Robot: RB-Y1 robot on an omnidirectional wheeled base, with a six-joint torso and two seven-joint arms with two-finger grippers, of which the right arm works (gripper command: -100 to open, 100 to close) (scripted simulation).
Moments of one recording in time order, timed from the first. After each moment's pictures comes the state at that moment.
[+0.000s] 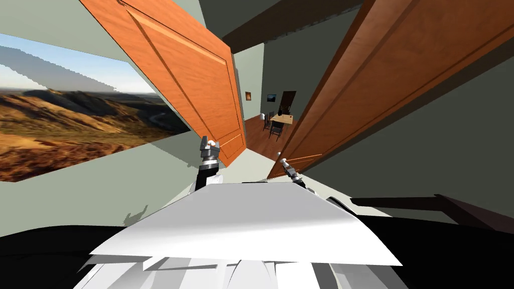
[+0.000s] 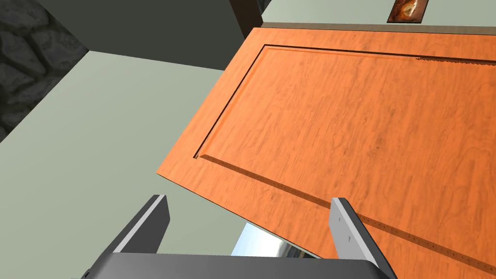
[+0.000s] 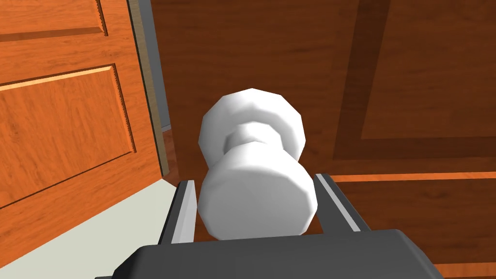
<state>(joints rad) -0.02 -0.51 0.36 -0.41 -0.17 -1.25 -2.01</state>
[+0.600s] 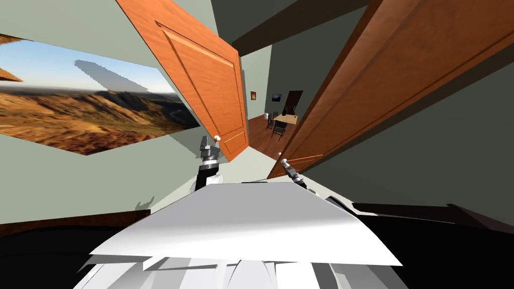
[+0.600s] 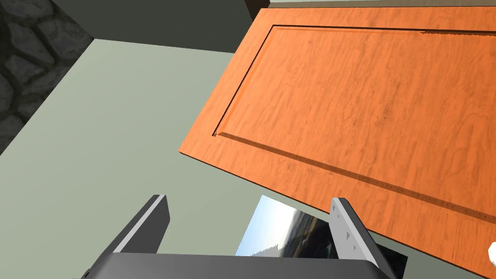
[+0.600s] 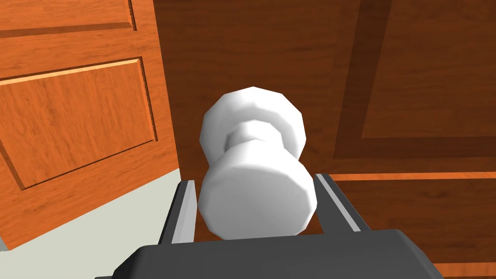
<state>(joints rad) -0.02 -0.51 0.36 -0.37 -0.17 -1.29 -2.02</state>
